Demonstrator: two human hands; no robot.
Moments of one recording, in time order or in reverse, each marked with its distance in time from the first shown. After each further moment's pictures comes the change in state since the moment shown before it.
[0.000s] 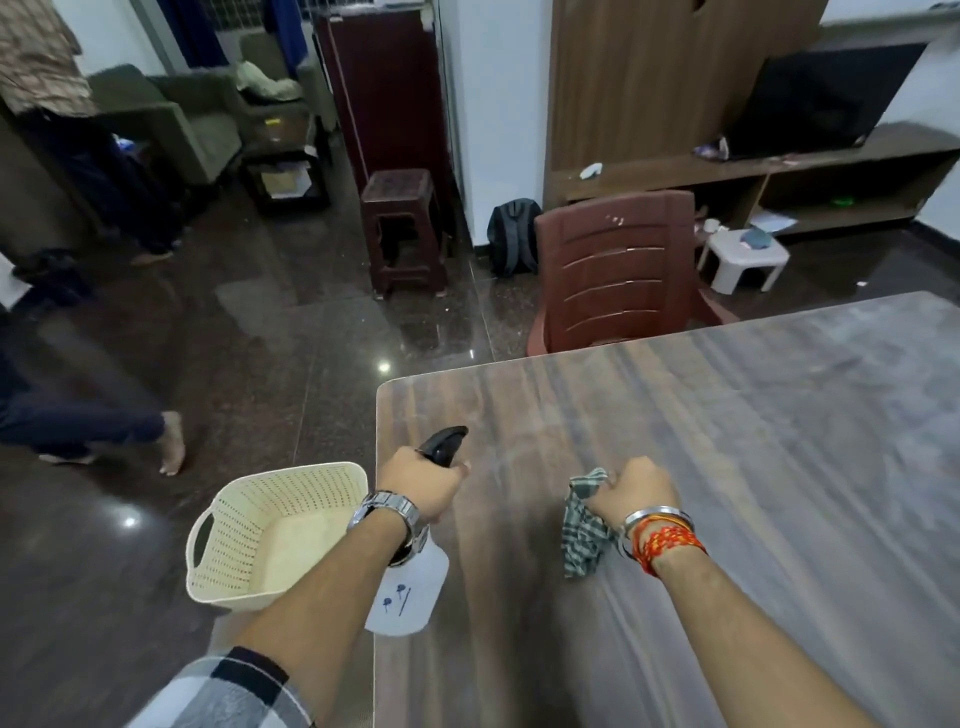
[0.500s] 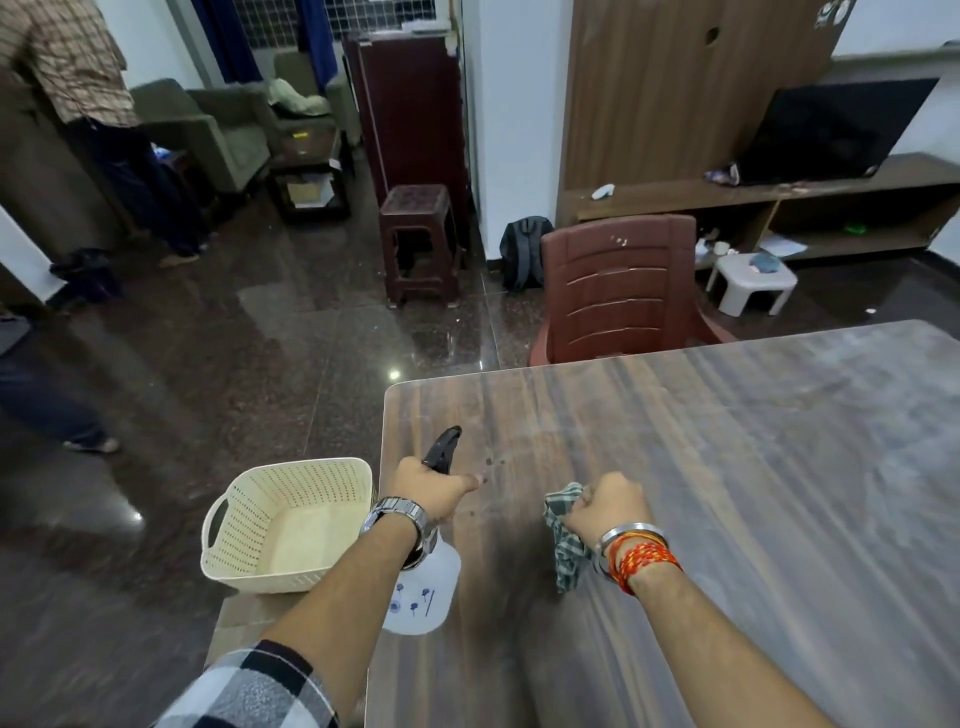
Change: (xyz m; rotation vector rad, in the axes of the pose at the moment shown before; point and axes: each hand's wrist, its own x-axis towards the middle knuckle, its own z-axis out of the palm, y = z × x) left_hand -0.042 0.005 0.007 -0.182 -0.014 -0.028; right_hand -0.031 0.002 -0.005 -0.030 -0.057 -0.091
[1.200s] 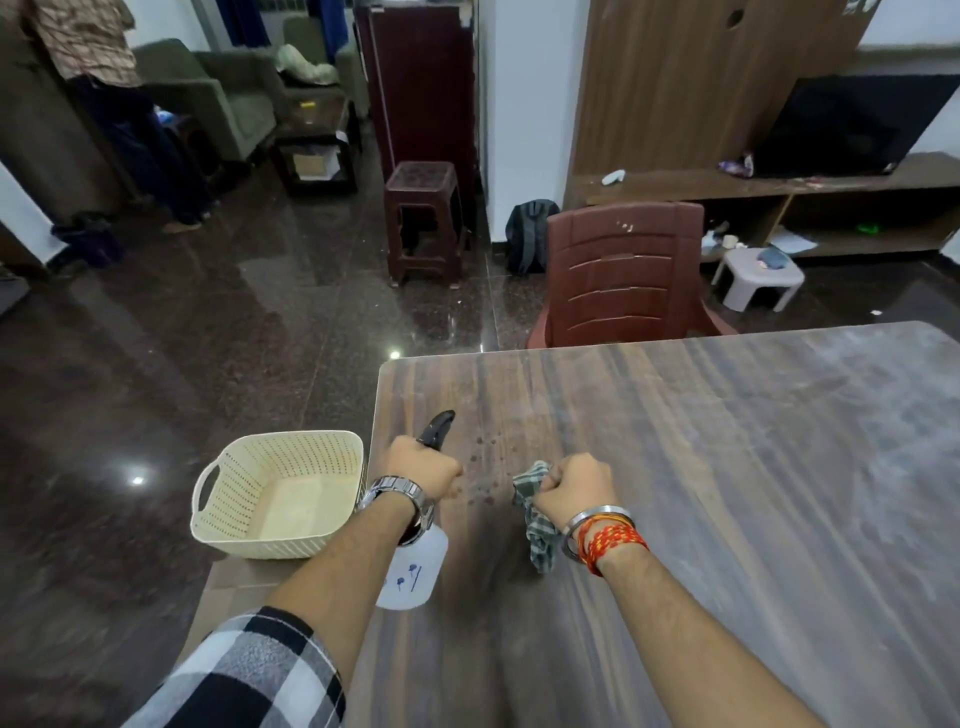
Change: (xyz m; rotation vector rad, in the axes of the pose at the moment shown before) left_hand -0.001 -0.005 0.011 -0.012 0.067 -0.060; right_hand 0.012 0.004 0.022 0.041 -0.016 -0.167
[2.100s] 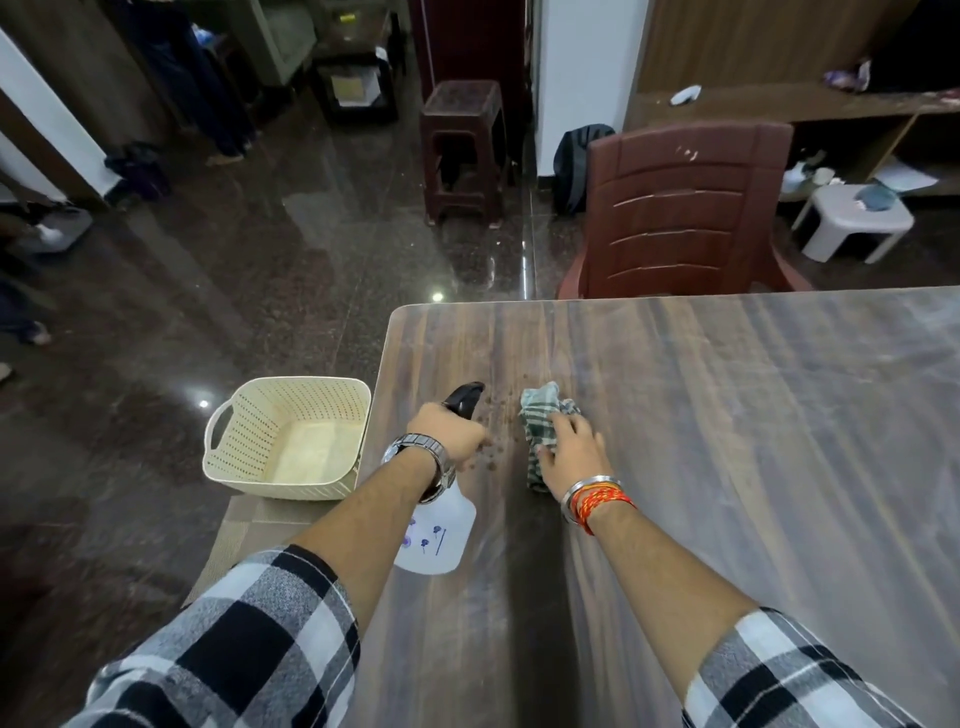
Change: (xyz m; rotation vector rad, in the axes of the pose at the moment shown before) left_hand 0.031 0.001 0.056 0.060 -0.052 -0.128; right_hand 0.080 0.056 0.059 -0.161 -0.083 -0.234
